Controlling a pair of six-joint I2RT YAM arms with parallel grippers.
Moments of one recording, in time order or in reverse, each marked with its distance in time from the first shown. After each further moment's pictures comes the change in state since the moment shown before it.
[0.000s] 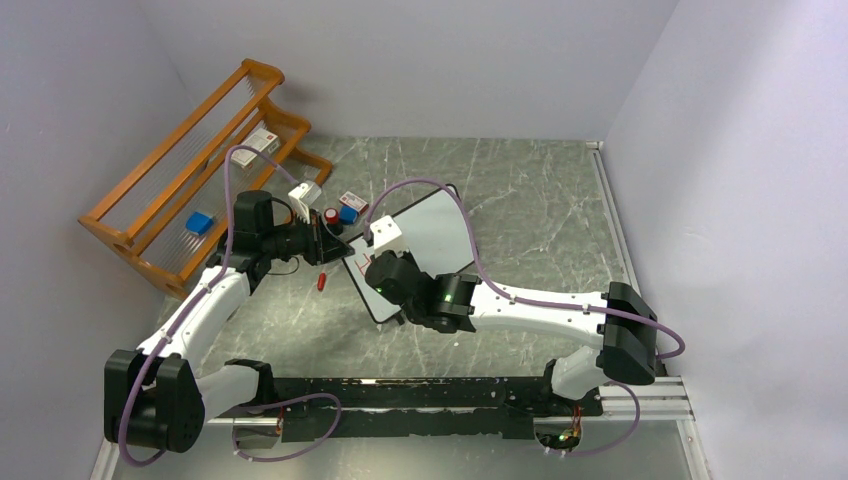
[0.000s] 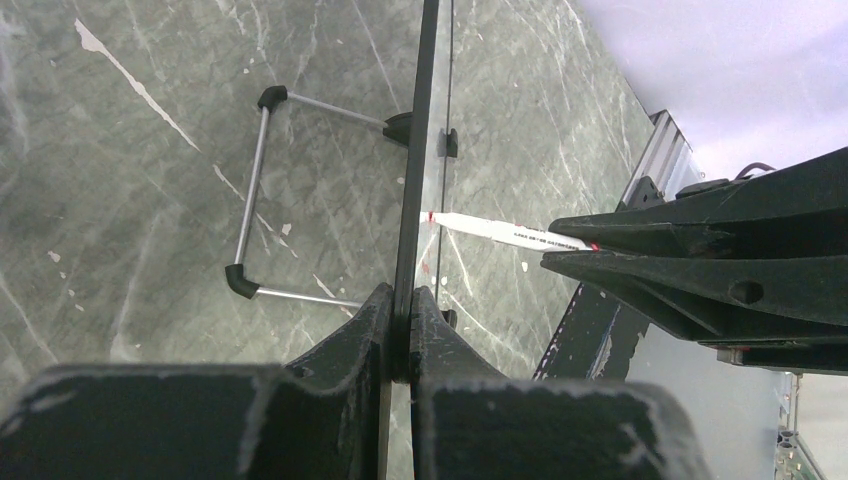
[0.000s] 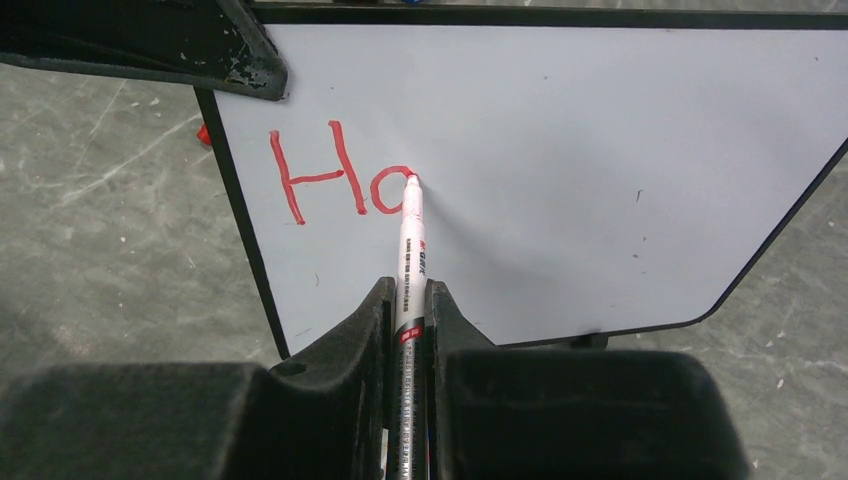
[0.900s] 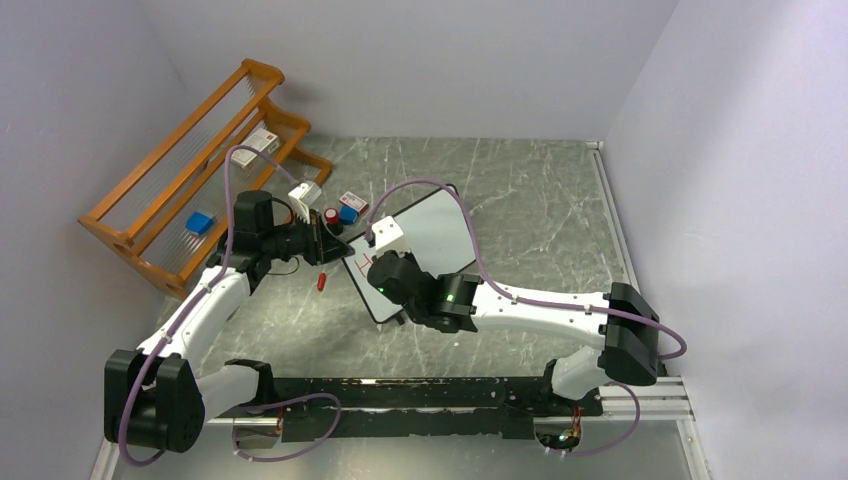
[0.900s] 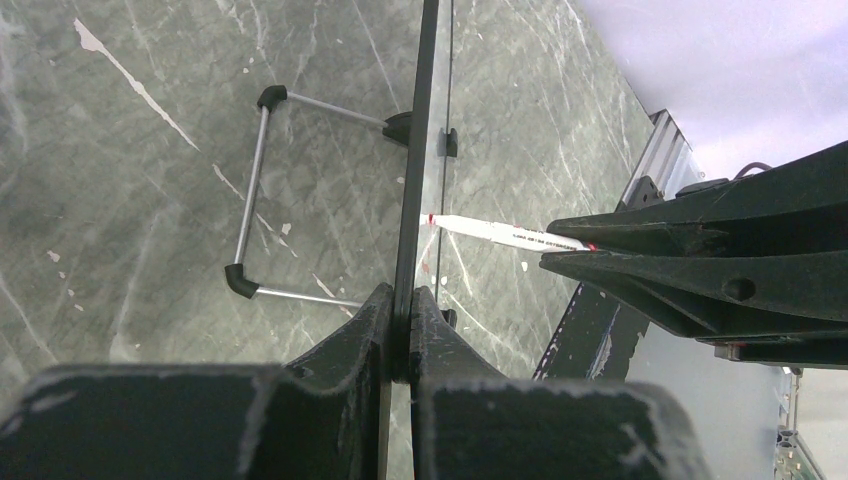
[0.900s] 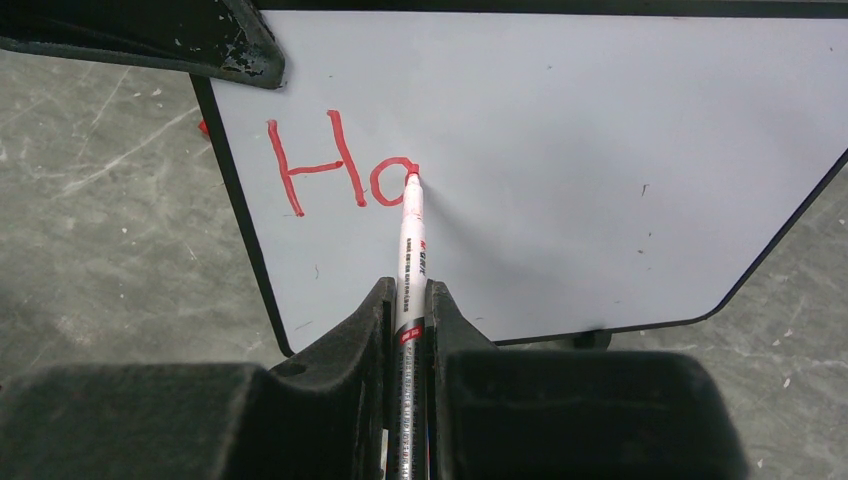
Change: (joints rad) left arm 0.000 0.001 0.000 0.000 0.000 0.000; right arm -0.007 -0.010 -0.013 -0.002 -0.022 0.003
